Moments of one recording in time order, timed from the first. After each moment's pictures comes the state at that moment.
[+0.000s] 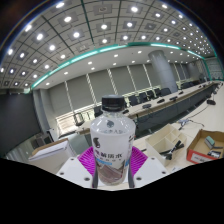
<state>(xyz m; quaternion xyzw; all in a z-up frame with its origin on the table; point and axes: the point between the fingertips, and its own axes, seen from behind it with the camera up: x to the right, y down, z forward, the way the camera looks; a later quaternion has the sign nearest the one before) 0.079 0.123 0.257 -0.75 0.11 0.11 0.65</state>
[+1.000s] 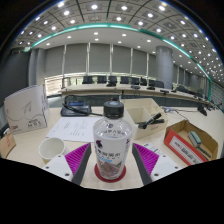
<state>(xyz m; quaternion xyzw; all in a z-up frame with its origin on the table) 0.161 0.087 0.064 -0.84 0.03 -0.04 0.55</state>
